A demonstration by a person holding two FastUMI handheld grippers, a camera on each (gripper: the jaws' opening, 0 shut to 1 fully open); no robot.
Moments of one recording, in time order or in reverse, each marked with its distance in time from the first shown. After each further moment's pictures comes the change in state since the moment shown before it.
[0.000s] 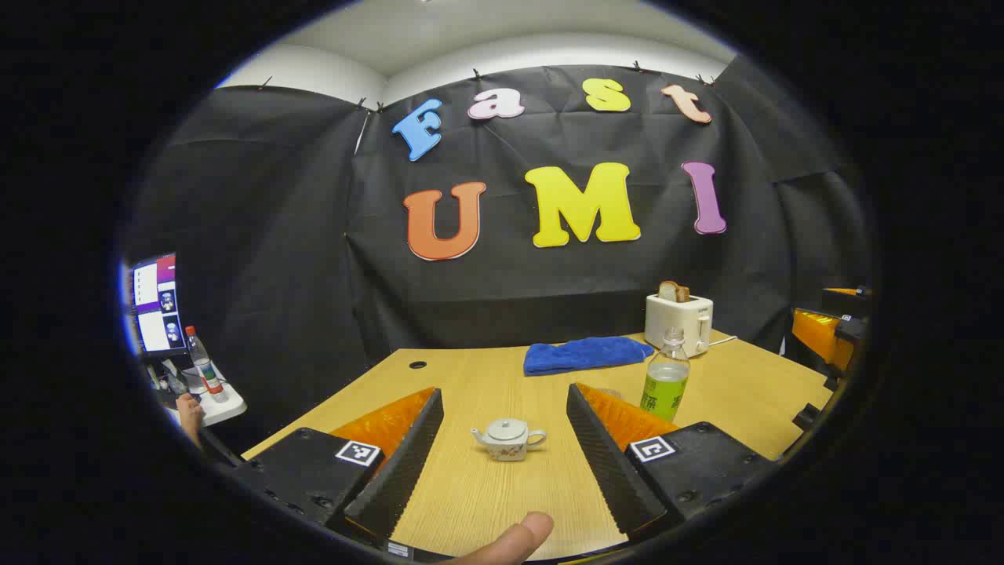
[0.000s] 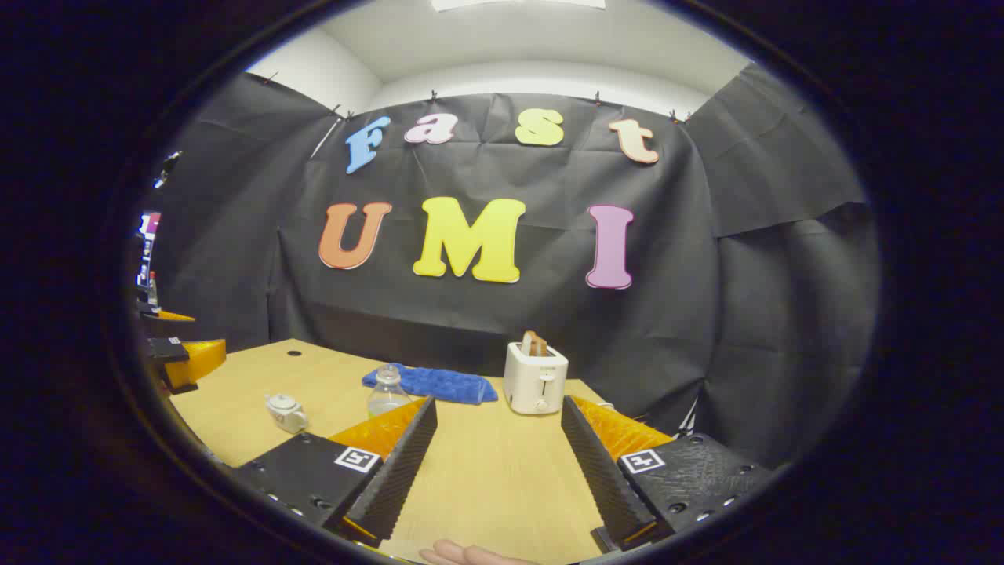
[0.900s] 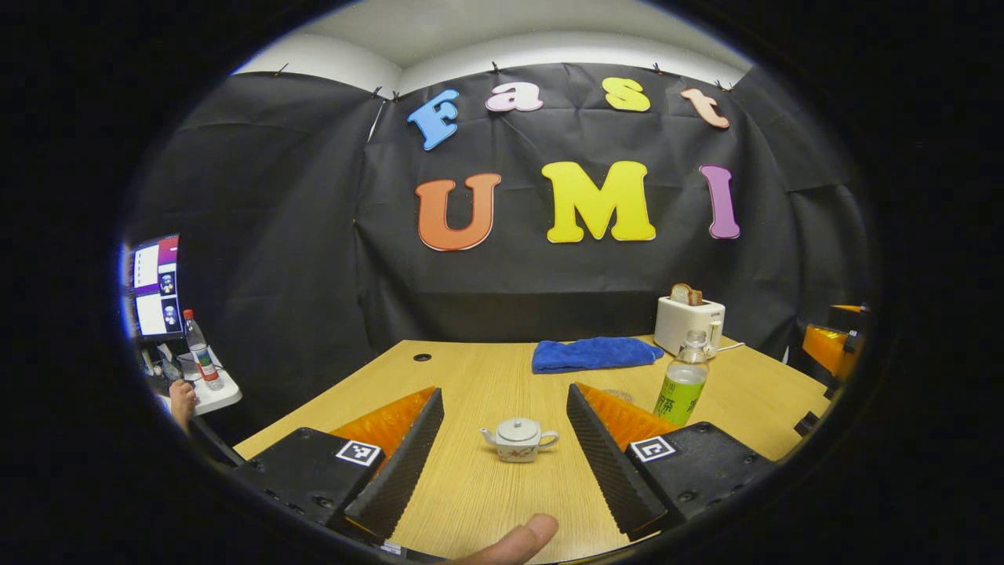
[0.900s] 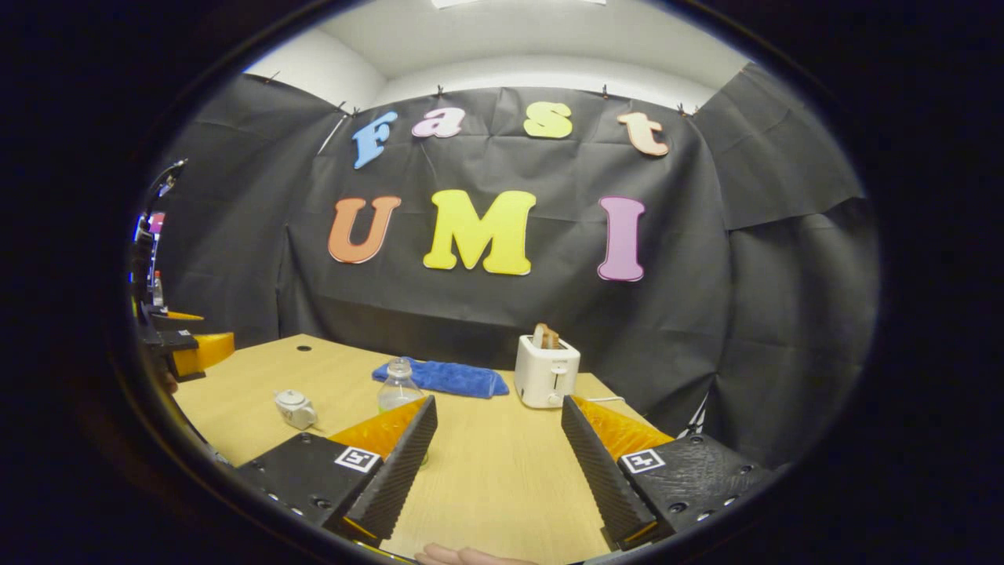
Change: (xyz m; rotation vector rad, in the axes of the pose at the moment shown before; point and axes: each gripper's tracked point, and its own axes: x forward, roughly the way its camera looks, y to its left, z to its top) left arm 0.014 0.019 -0.009 -0.056 0.025 0.009; right arm 0.004 0.003 -0.005 0.000 0.020 0.016
